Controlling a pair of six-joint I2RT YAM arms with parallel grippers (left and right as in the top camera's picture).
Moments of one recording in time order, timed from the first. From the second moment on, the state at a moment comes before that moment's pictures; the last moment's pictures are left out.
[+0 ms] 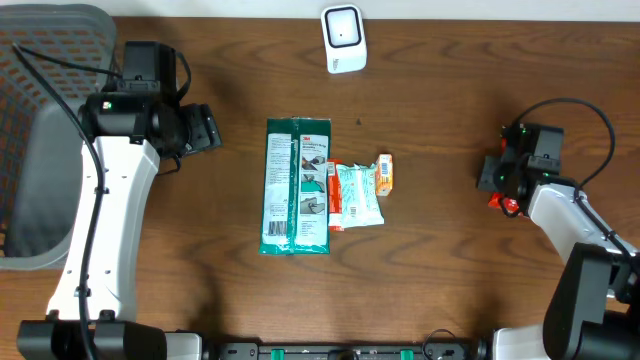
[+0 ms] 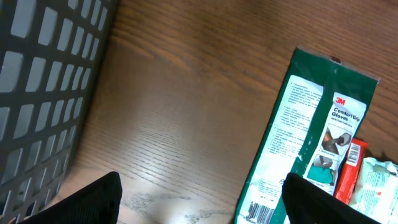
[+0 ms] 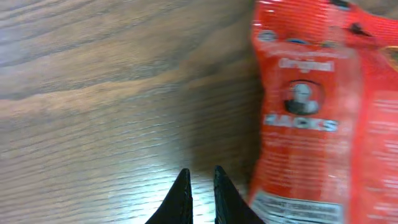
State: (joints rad) left arm -0.02 1.54 1.51 -1.16 -0.06 -0.33; right arm -0.17 1.62 0.82 -0.24 -0.08 0.07
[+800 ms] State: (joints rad) left arm -0.02 1.54 1.51 -1.16 -0.06 -0.33; right arm -0.16 1.62 0.72 -0.09 0.21 0.07
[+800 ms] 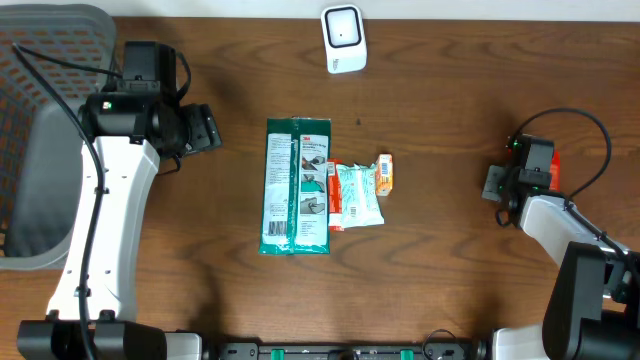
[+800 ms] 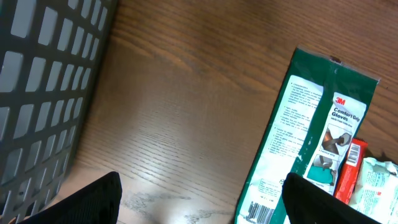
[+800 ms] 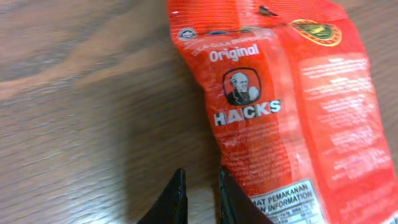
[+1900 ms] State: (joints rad) left arm -0.02 1.54 1.51 -1.16 -0.06 -0.33; right arm -0.05 1.62 0.73 -0.11 -0.10 0.16
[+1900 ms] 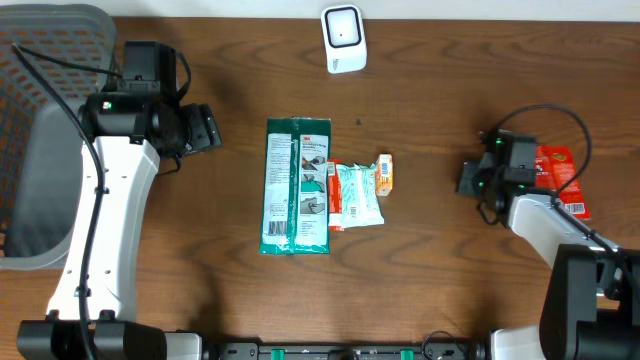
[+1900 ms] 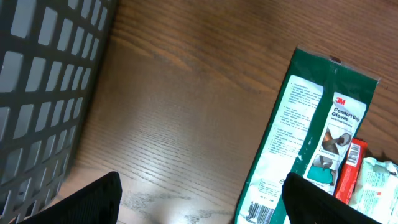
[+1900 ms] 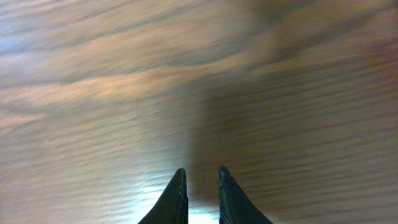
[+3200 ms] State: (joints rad) left arm -0.02 1.54 1.51 -1.16 -0.06 -0.33; right arm 0.09 1.62 1.34 -0.95 -0.40 0.21
